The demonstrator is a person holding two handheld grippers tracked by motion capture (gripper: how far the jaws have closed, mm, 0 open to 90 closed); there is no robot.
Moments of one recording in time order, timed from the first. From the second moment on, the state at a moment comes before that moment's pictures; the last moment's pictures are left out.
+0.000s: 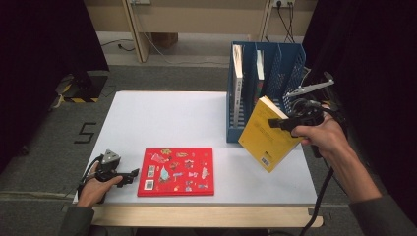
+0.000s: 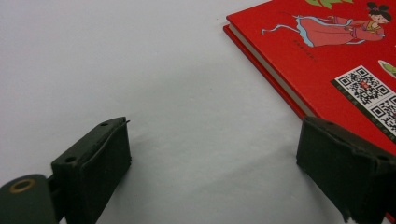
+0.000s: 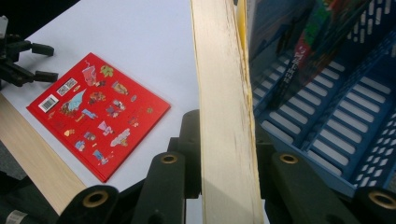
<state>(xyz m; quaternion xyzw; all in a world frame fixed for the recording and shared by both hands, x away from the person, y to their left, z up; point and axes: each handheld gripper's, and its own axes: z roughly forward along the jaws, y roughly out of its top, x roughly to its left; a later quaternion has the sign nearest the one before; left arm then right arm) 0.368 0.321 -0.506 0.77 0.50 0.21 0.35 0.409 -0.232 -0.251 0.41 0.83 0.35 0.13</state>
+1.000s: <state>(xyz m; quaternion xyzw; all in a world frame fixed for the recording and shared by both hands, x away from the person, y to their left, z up) 0.369 0.320 -0.506 0.77 0.49 0.21 0.35 0.480 -0.264 -0.184 0.50 0.77 0.33 0.23</state>
